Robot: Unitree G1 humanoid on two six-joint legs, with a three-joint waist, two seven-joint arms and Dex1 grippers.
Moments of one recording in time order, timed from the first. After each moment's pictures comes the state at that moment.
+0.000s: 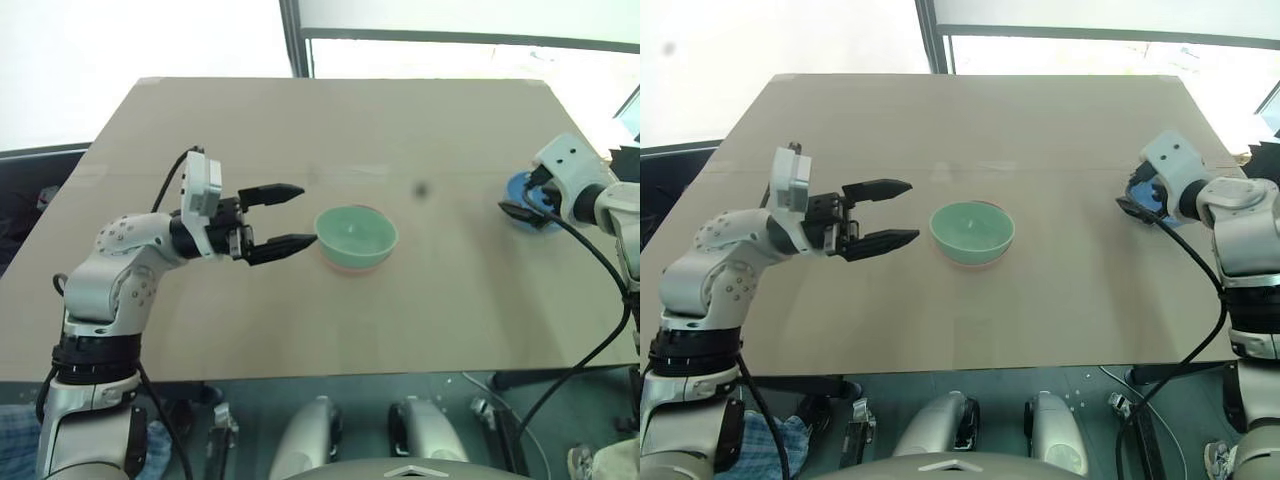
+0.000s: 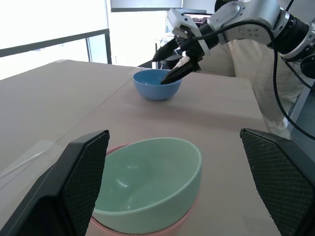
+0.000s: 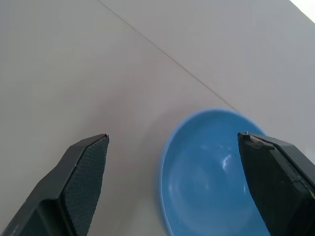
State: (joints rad) left arm -0.43 0.72 0.14 -0.13 -0.69 0.44 -1.20; right arm -0.63 -0.79 -0.02 0.07 -0.05 0.78 0.78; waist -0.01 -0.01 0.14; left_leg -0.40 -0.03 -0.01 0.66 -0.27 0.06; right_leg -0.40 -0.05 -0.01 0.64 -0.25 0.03
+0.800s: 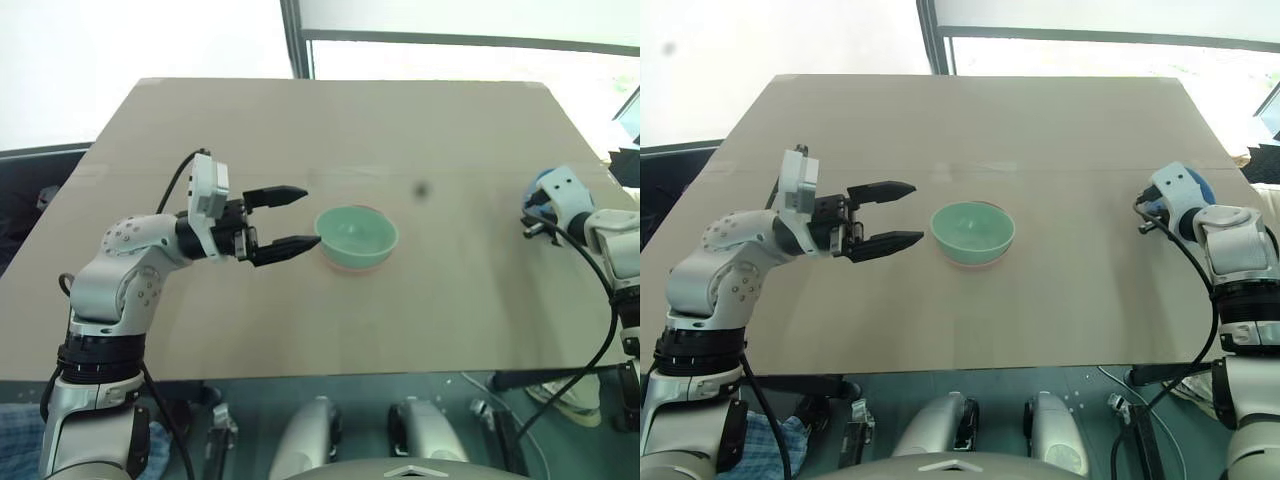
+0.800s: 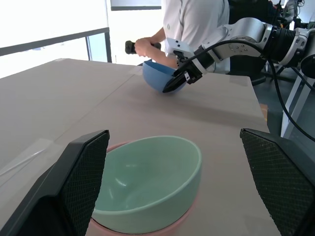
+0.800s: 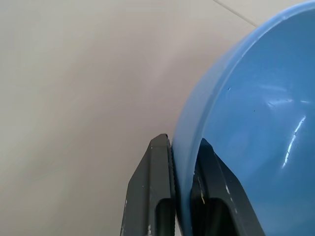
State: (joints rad) left arm -0.43 0.71 0.13 -0.14 -0.67 0.44 -1.18; right arm -0.65 -0.74 0.02 0.39 -0.03 0.66 0.73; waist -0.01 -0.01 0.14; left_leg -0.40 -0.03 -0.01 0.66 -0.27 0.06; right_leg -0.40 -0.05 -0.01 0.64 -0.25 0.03
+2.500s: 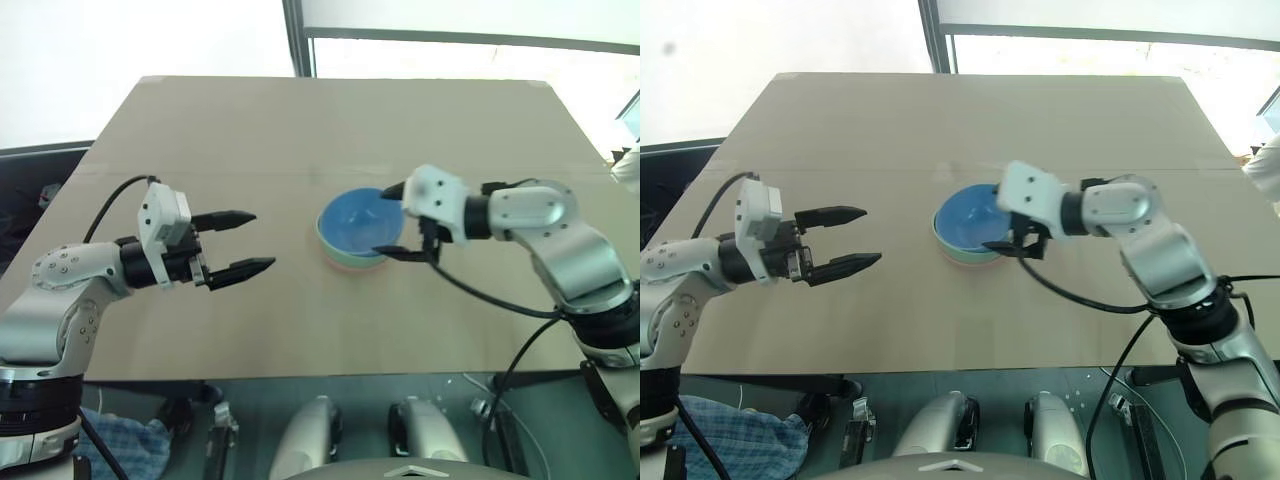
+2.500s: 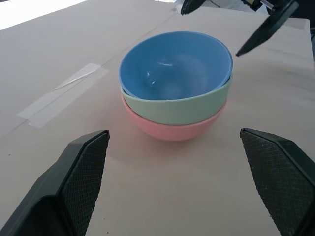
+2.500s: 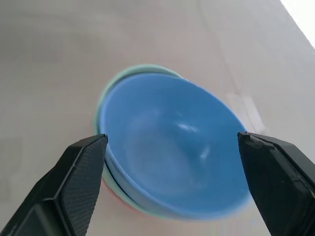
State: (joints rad) left arm -0.16 0.87 0.28 -0.23 -0.62 0.44 -1.10; right arm -0.66 -0.65 0.18 -0.38 0.18 0.70 0.99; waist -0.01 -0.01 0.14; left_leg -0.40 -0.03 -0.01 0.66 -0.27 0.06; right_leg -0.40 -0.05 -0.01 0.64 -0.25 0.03
